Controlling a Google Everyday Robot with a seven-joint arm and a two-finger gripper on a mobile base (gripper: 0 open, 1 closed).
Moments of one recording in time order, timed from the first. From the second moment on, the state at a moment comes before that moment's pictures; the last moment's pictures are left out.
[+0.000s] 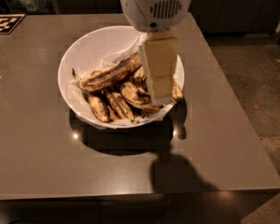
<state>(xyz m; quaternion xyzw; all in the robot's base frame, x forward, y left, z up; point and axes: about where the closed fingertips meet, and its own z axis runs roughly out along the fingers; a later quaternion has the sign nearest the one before) 0.443 -0.019 1.029 -0.77 0.61 -0.11 0.13</state>
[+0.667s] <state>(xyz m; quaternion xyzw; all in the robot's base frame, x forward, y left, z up) 0.493 0.033 1.015 -0.80 0.58 -0.08 0.13</state>
